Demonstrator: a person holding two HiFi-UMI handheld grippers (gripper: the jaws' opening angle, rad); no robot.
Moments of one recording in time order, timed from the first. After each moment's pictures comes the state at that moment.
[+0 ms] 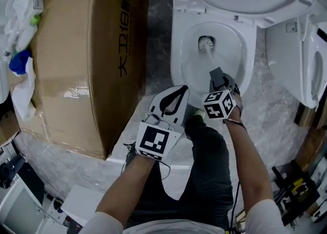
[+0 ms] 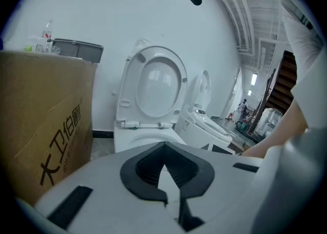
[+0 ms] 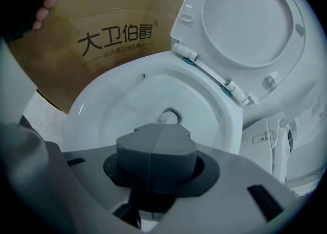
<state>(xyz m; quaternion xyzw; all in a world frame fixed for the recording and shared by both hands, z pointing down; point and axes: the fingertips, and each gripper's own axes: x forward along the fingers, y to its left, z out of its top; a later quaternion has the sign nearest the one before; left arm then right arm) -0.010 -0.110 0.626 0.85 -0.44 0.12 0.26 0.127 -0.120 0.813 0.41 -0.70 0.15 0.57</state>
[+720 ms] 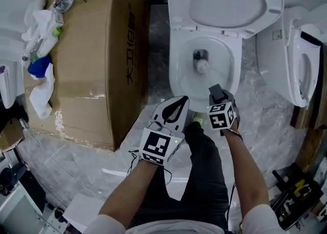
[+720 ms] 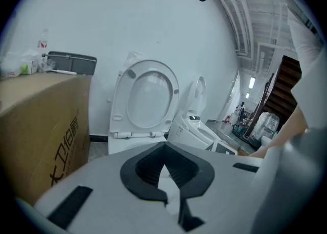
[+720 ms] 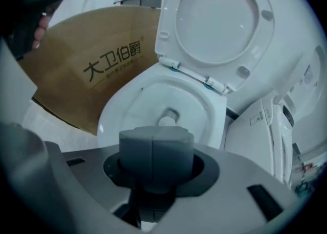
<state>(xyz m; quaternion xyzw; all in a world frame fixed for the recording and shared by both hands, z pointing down) 0.001 -0.098 0.554 0.85 -0.43 0.11 0.27 0.145 -0.089 0.744 0.43 -0.70 0.23 0.52</state>
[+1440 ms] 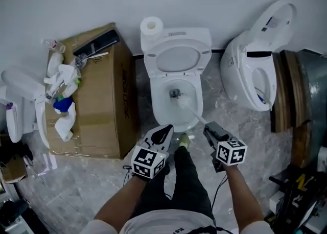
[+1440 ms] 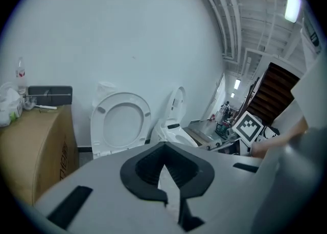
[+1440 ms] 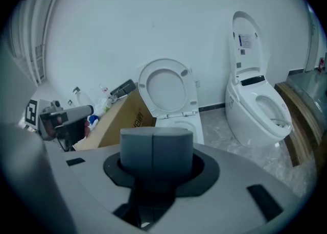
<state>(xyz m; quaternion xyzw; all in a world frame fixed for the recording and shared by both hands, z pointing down) 0.040 -0.056 0.358 0.88 -0.36 0.13 0.27 0.210 -0.015 0.438 0.51 -0.71 0.42 0.23</state>
